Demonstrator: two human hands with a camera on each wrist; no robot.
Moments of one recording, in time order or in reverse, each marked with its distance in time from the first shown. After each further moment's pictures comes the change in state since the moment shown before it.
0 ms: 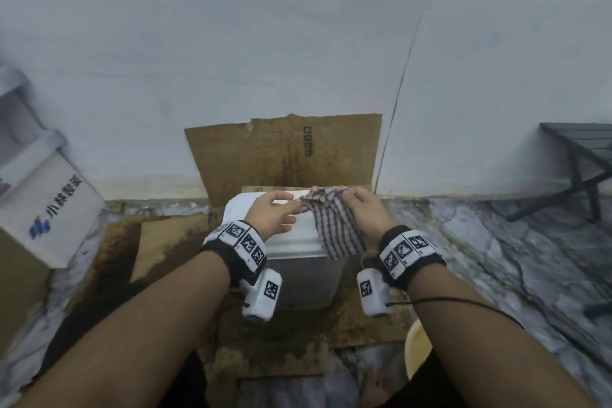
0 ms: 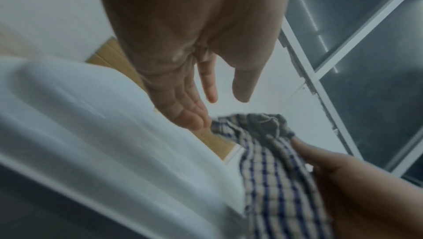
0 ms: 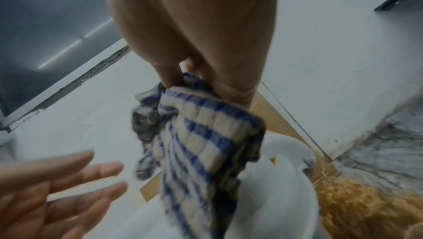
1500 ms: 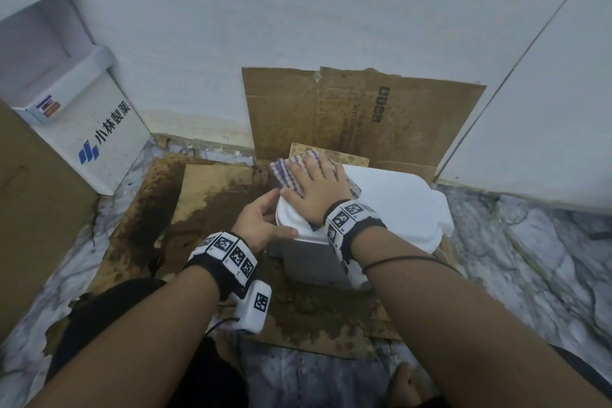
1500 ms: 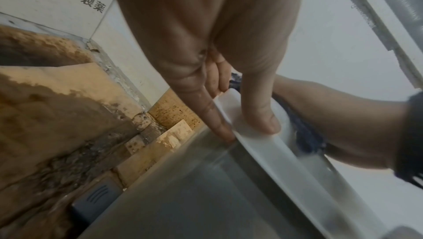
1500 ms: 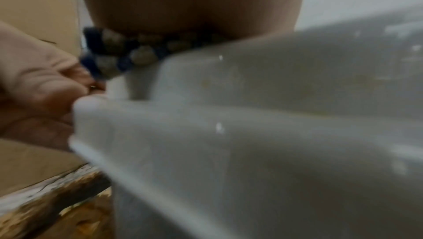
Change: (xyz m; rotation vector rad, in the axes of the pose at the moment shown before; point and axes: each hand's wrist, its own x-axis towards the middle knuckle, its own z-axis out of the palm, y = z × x) left_hand 0.019 -0.104 -0.133 -0.100 0.023 -0.054; right_hand 0.073 -0.013 0.208 -1.121 -0.368 -0.446
